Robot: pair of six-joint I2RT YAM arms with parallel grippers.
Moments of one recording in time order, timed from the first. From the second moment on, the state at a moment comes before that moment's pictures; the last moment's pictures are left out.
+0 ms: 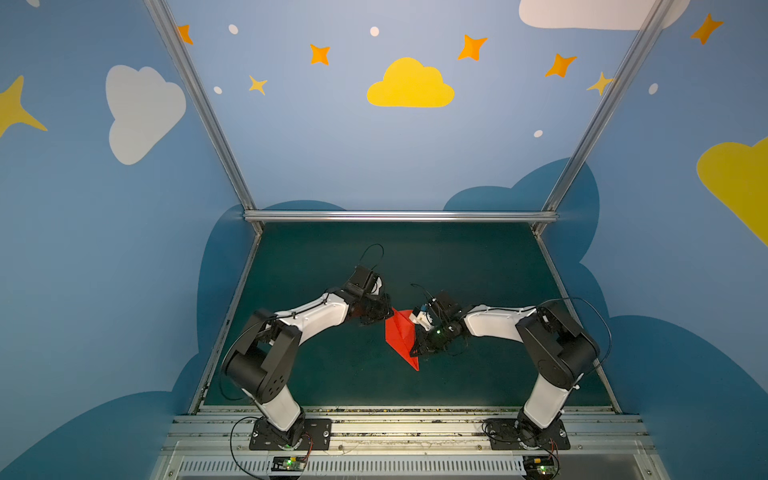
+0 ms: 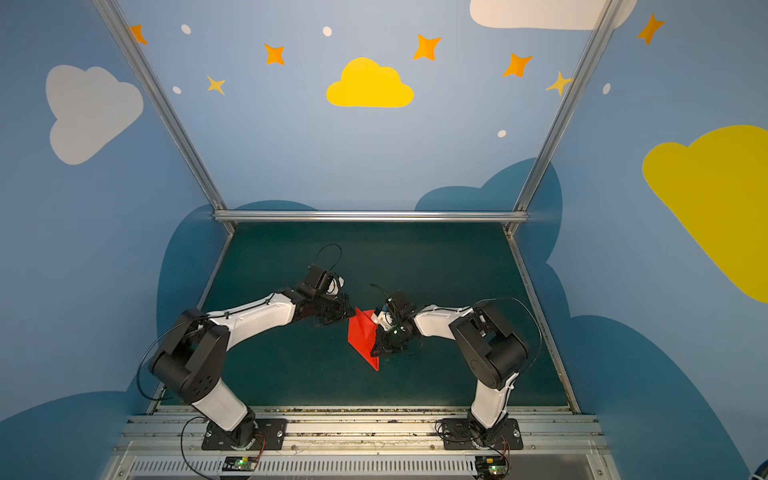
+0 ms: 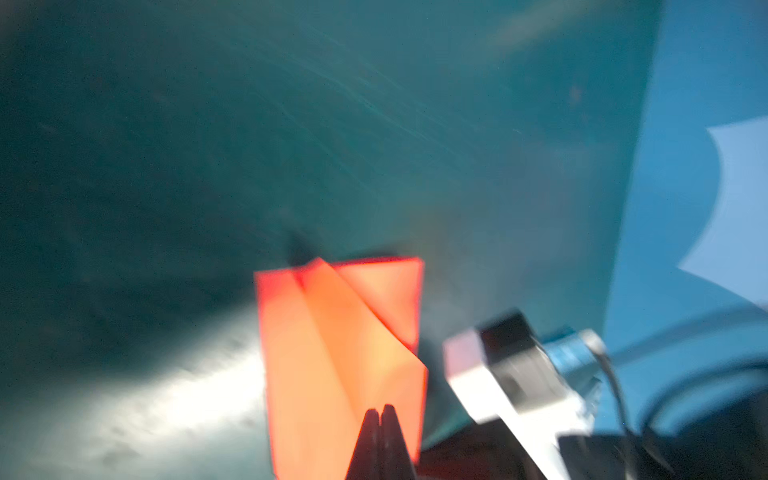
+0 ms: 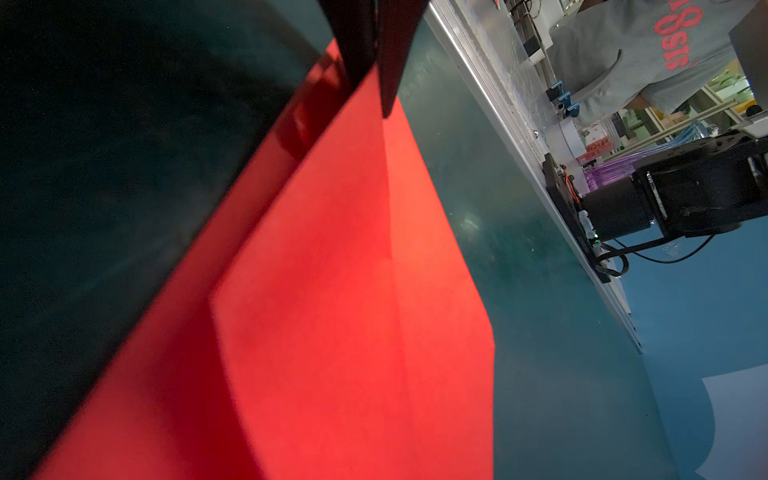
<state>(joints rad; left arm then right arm) -0.55 1.63 0.96 -0.26 0.40 -0.76 0.71 1.79 0.87 -0.32 -0.67 0.44</state>
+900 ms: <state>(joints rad) -0.64 1.84 0.97 -0.18 0.40 -0.82 0.73 1.74 0.90 -0.44 -0.67 0.42</state>
